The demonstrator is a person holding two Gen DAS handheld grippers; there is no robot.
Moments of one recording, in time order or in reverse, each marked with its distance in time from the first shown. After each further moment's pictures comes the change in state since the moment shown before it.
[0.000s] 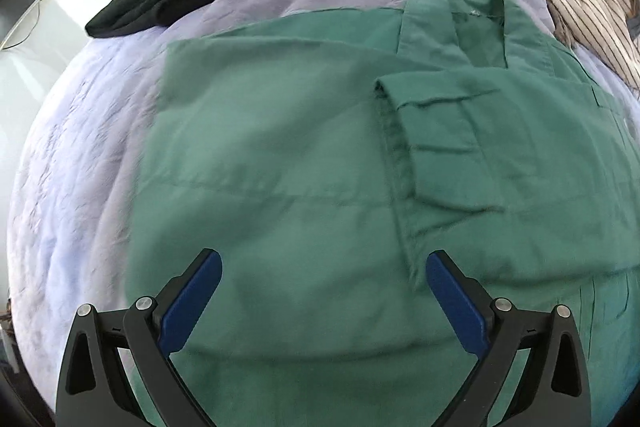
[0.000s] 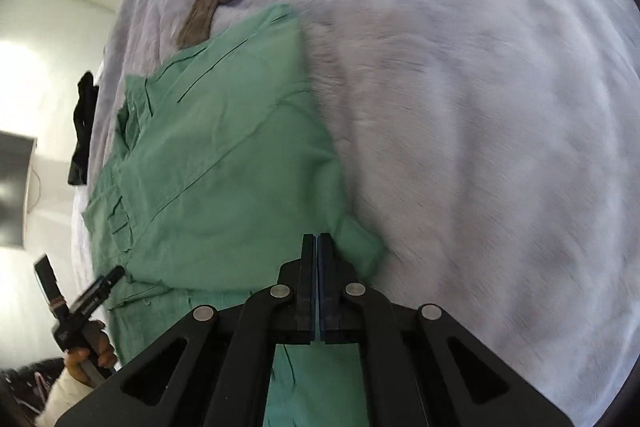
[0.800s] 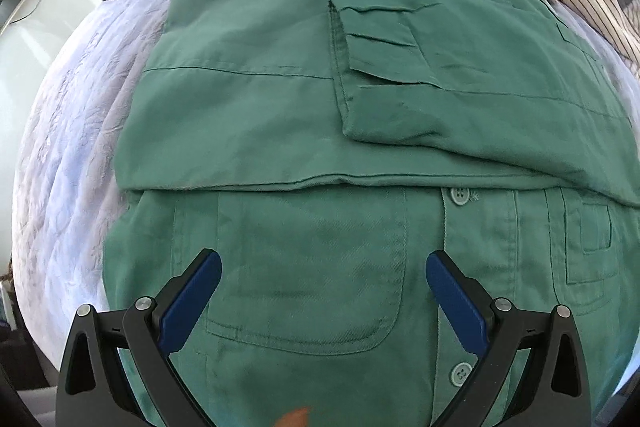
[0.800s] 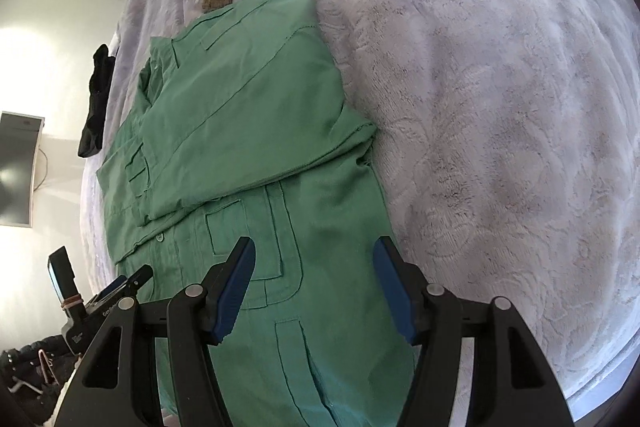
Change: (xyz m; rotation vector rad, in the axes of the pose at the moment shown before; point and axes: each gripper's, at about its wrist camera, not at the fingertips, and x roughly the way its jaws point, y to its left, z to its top) left arm -0.030 -0.049 -0.062 -0.042 0.111 0.021; right arm -0.022 0.015 -0.047 -0.037 0.061 0.007
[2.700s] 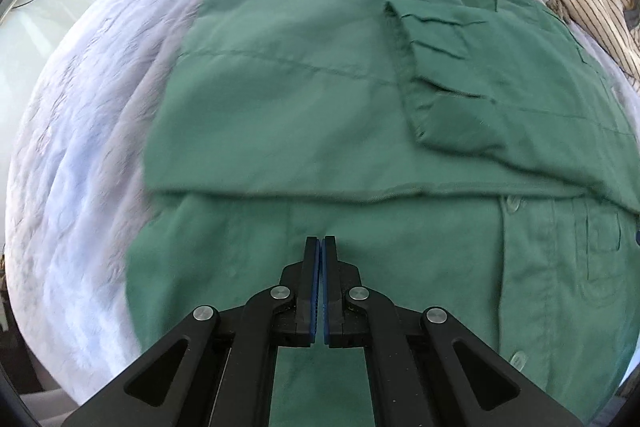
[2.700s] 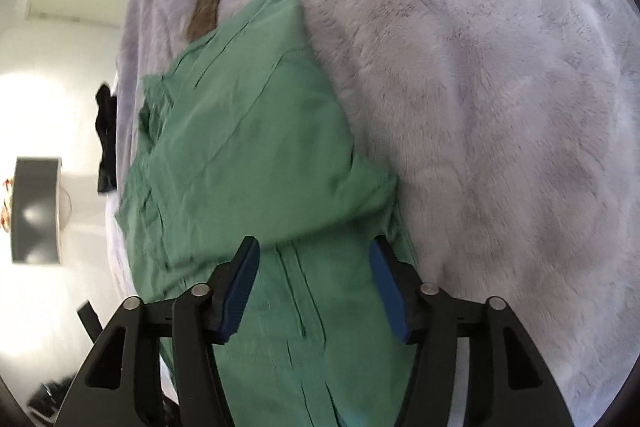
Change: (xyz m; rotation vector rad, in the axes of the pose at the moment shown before) left arm 0.009 0.026 0.021 -0.029 -0.004 -0.038; right arm 0.029 -0.007 0.027 0.112 0.005 0.102
